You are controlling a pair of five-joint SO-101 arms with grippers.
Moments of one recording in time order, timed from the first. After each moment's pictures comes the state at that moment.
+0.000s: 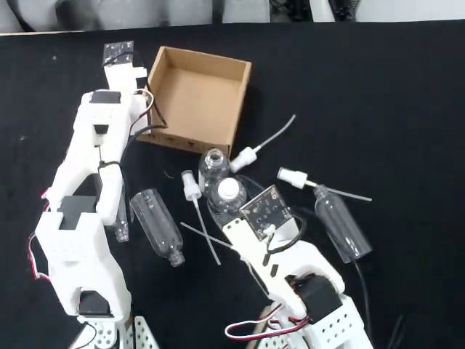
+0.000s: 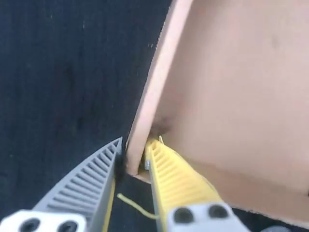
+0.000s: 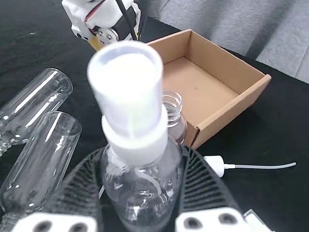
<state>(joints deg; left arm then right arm) -4.2 21.8 -6.5 56.4 3.6 -30.4 -103.0 89.1 46.3 9.8</state>
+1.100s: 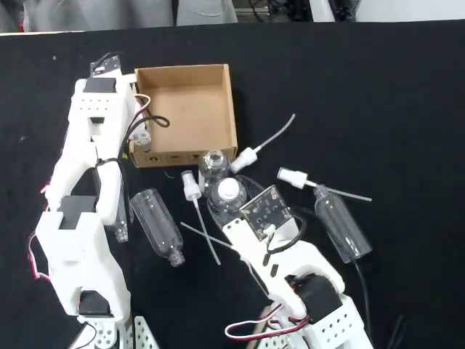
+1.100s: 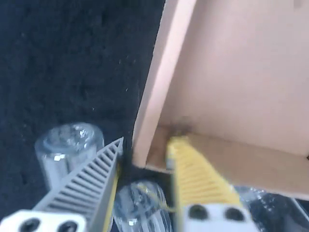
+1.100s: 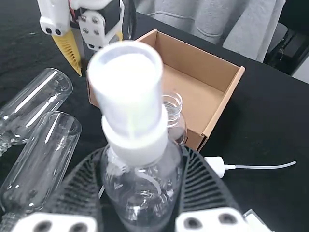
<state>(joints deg) -4.2 21.8 -15.8 84.4 17.1 -30.4 -103.0 89.1 46.3 9.8</state>
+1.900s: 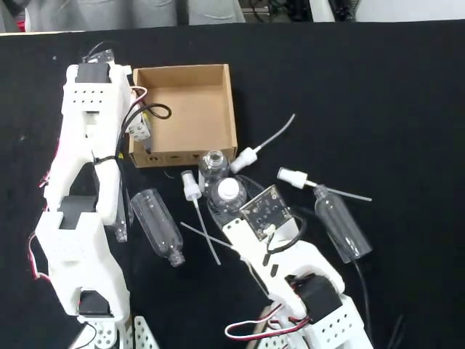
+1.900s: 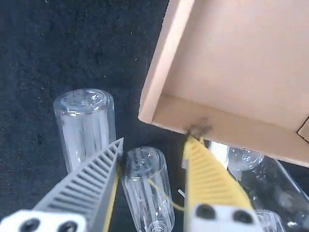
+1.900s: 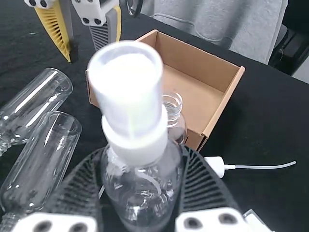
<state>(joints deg) -4.3 21.8 -25.8 97.5 18.4 -30.4 -103.0 89.1 46.3 9.8</state>
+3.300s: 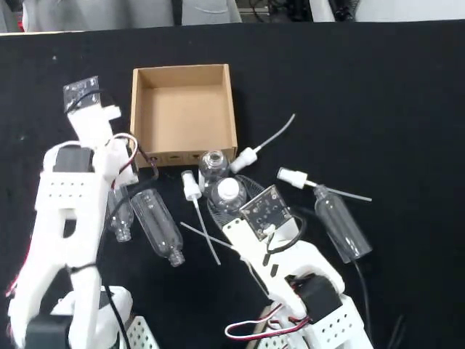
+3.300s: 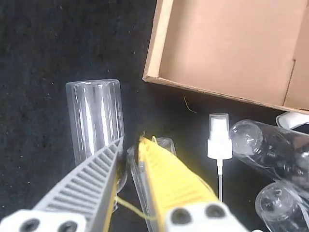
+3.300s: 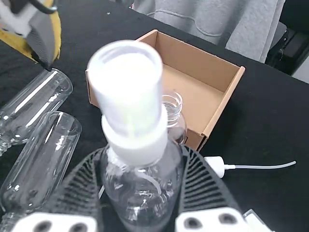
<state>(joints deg) -4.3 -32.0 34.7 67.0 14.5 -30.4 -103.0 89.1 46.3 9.8</state>
